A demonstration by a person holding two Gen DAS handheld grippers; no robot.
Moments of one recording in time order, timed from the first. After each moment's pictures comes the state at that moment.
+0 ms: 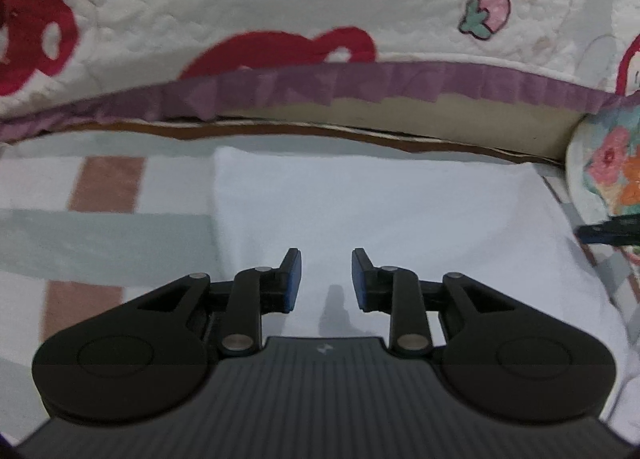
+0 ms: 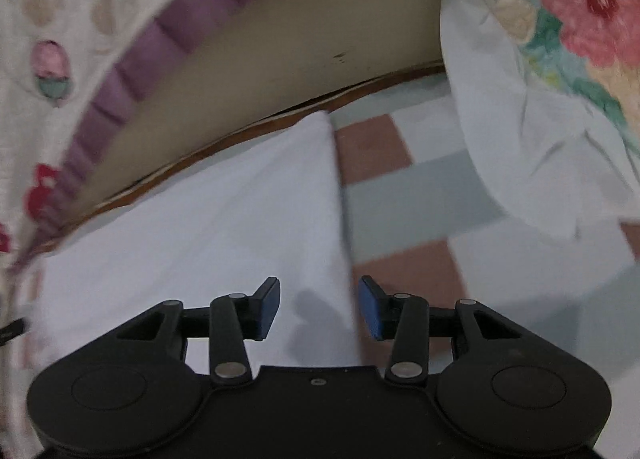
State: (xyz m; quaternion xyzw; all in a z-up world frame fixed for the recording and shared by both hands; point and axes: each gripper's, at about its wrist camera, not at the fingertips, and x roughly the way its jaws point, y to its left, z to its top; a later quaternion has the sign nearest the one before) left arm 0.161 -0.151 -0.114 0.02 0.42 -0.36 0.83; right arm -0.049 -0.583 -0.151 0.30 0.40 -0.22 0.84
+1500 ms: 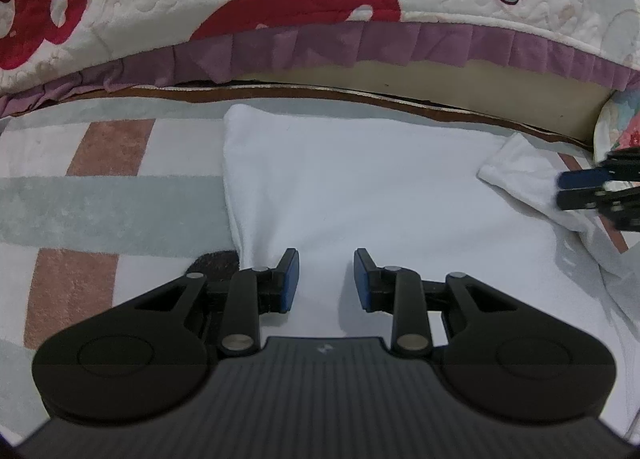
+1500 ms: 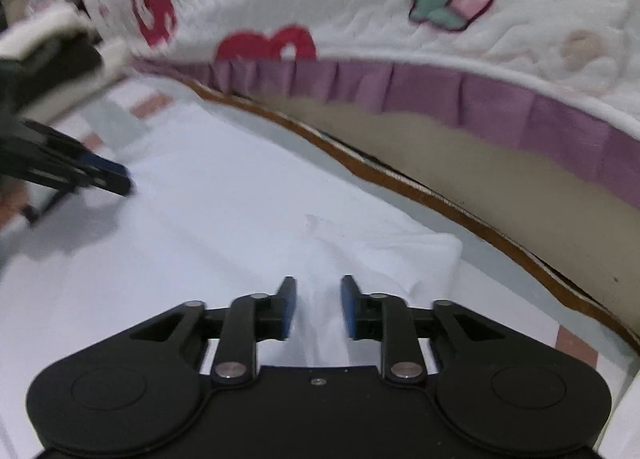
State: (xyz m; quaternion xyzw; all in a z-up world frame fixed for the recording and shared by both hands) left arm 0.158 -0.151 -0.148 0.04 0.43 -0.32 0.84; right arm 0.087 -0.426 -0.117 -0.05 0.43 0.04 0.90
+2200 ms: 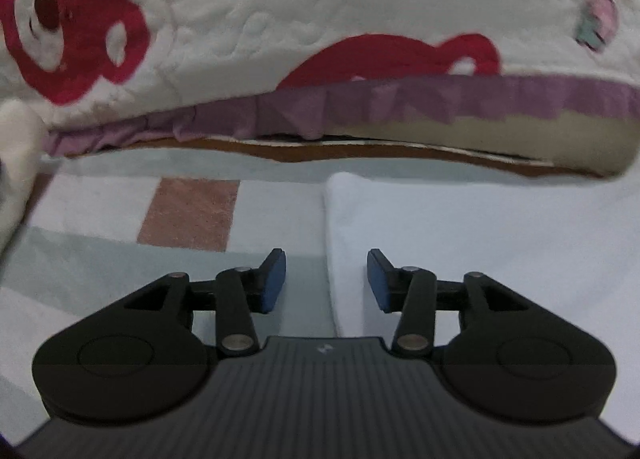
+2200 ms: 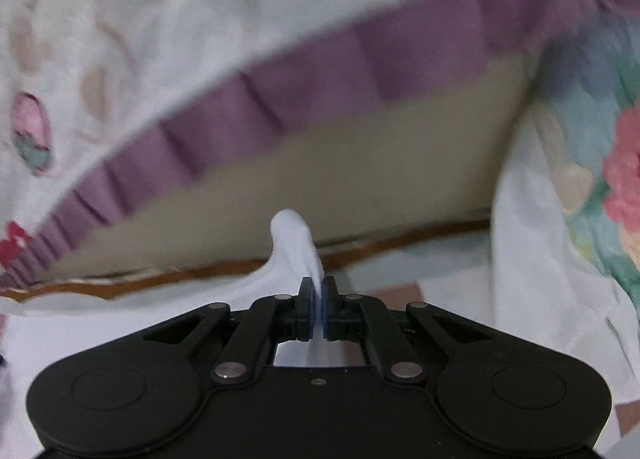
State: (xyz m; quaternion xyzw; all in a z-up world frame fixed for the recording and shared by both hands) left arm 0.222 -0.136 -0.152 0.03 0.41 -0.25 0.88; right arm 0.036 -0.606 -0.108 0.21 0.35 -0.25 0.88
